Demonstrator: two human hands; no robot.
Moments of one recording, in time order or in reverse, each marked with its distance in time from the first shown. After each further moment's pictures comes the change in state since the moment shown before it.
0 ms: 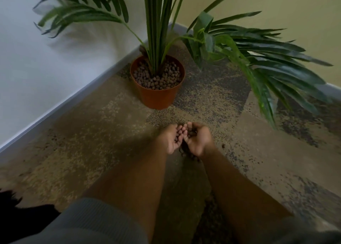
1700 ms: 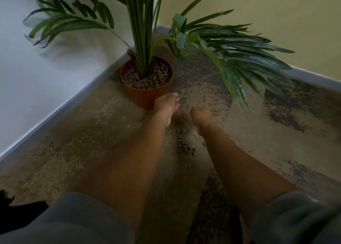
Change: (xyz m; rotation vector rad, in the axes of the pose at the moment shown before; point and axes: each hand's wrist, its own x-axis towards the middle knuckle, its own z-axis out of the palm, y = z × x) left_hand -0.021 0.054 0.043 0.172 0.082 0.445; right_hand -0.014 -0.047 0.022 -0.838 0.417 -0.330
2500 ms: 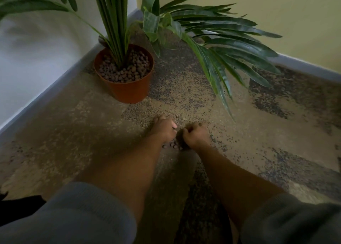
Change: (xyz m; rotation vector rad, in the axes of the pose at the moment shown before) left_hand 0.005 -0.099 0.005 1.345 -0.232 0.293; right_hand 0.018 0.105 -0.036 -0.730 0.032 -0.230
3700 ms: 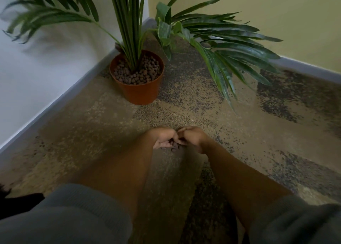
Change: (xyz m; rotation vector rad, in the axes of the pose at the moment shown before) left_hand -0.037 -0.014 -0.031 -0.797 -0.475 -0.326; right_hand -0.021 -0.041 -0.012 0.723 -0.498 0.164
